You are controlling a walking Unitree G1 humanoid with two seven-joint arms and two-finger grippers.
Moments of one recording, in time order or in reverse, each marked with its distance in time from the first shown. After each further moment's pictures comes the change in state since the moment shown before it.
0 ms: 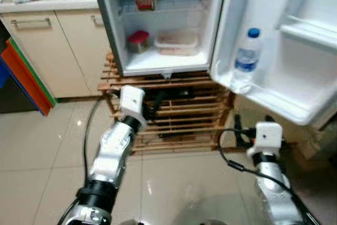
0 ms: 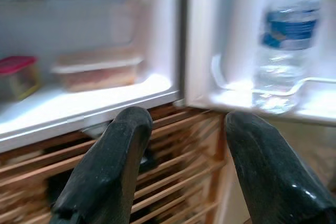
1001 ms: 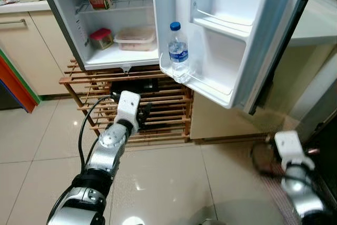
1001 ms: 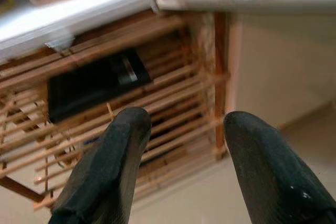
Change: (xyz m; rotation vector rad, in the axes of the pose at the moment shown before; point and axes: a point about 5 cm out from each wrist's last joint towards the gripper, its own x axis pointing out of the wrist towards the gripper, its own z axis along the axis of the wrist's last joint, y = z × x) left arm -0.009 0.032 -0.057 0.139 0.350 0.147; right arm 0.039 -0.089 -0.017 -0.580 0.197 -0.354
